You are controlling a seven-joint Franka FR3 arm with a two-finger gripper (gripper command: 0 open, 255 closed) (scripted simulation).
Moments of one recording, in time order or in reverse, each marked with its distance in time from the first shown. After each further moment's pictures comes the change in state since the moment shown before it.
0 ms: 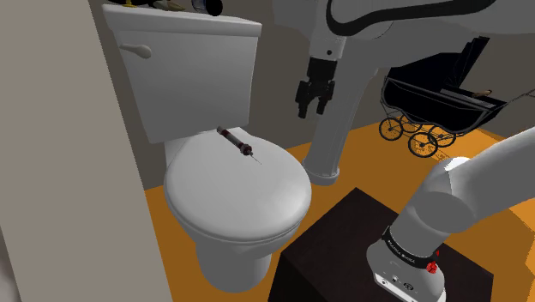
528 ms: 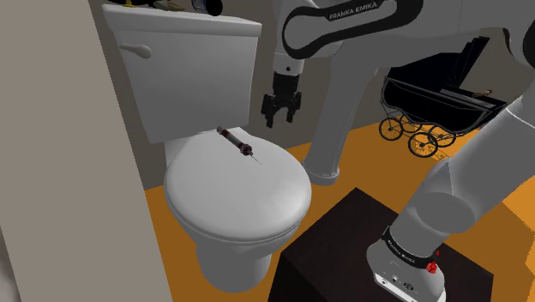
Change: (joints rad) arm 0.017 0.284 0.081 0.122 -0.024 0.174 0.114
